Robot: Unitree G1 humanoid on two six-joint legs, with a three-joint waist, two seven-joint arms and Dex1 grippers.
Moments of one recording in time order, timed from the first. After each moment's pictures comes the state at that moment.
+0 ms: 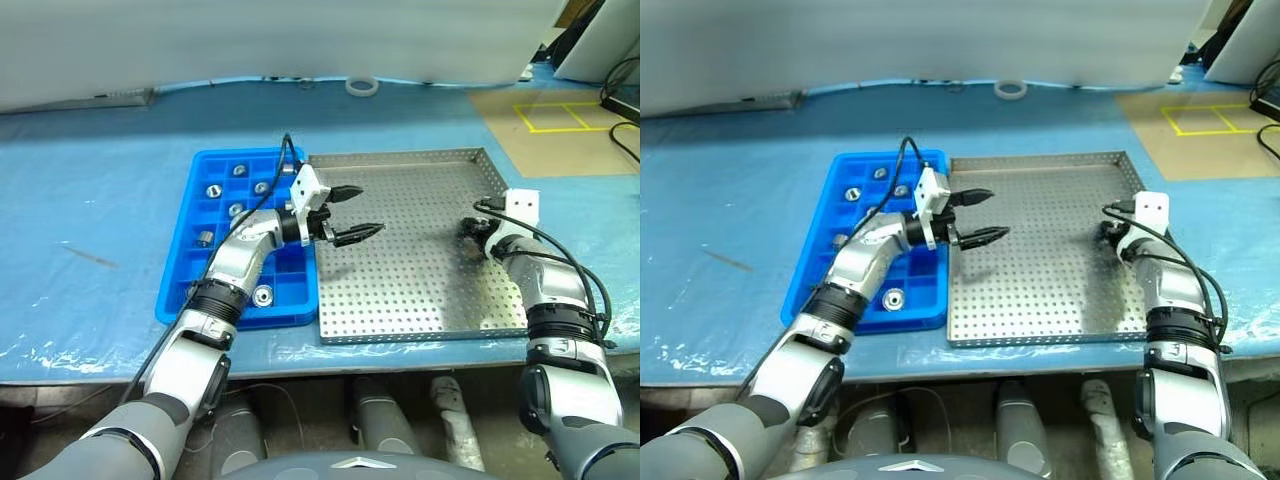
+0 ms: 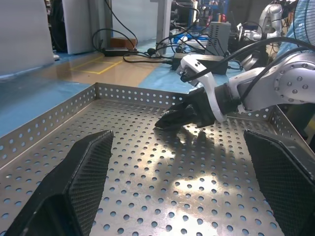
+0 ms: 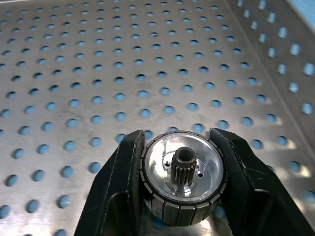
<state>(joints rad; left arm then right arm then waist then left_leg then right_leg) -0.73 0.12 -0.14 0.44 -0.29 0.06 -1.01 -0.58 -0.48 -0.28 0.54 0.20 0.45 0.28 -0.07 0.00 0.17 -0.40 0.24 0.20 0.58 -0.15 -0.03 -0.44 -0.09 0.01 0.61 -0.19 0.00</state>
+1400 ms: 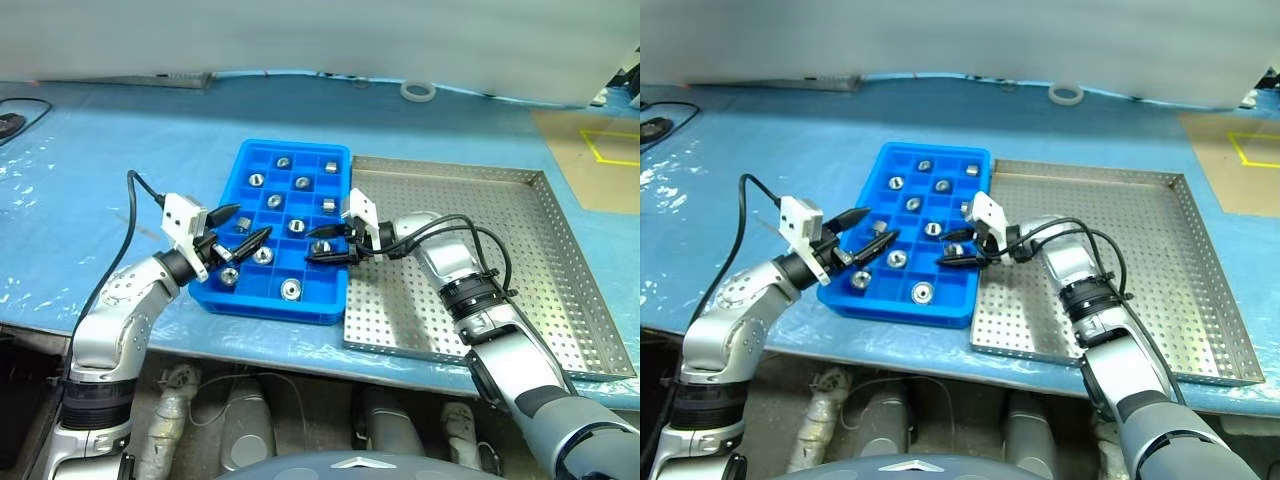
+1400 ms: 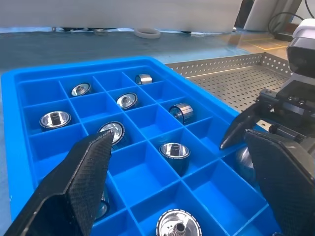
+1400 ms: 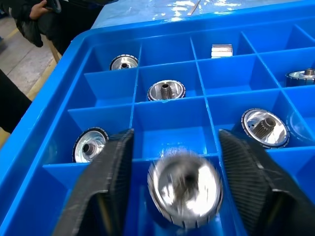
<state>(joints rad) -0.19 0.43 0.15 -0.26 -0.49 0.46 -0.67 -0.76 -0.32 0.27 0.50 0.16 0.20 1.24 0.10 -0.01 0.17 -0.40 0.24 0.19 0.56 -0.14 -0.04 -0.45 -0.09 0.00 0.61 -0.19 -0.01</state>
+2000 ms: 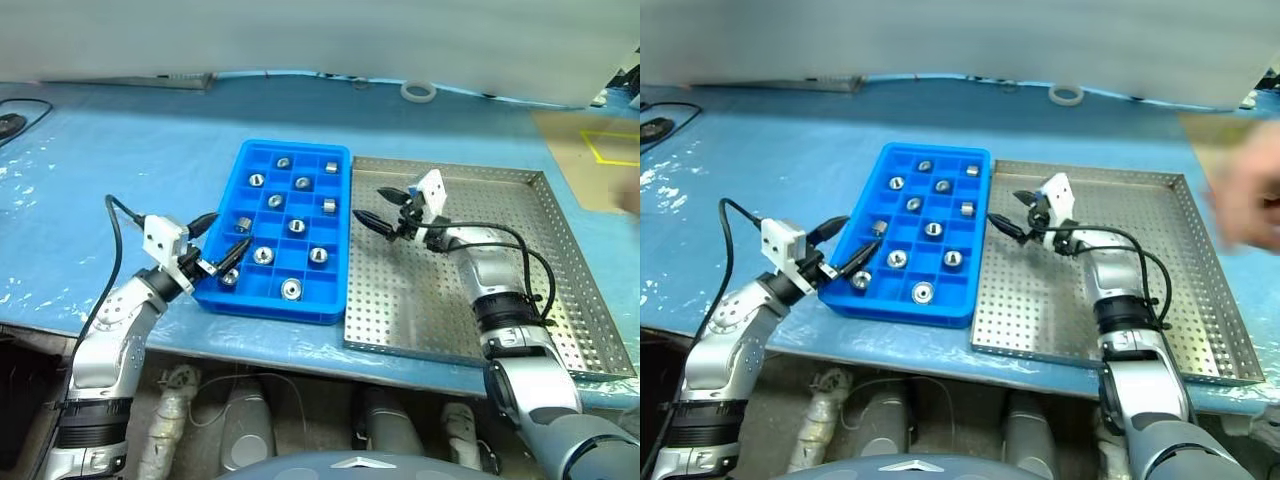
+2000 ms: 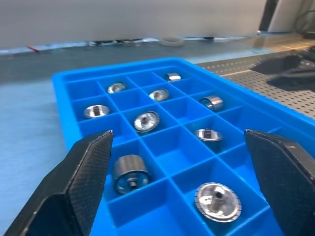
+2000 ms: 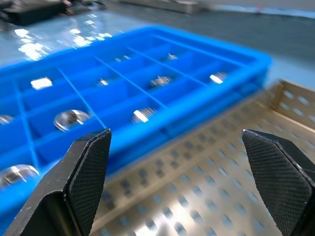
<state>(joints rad) -0.09 0.42 0.19 -0.13 -0.42 0.14 -0.69 -0.62 -0.38 -0.05 0.54 0.21 0.10 0.85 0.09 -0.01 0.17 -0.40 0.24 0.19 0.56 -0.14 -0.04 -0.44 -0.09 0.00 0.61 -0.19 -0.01</state>
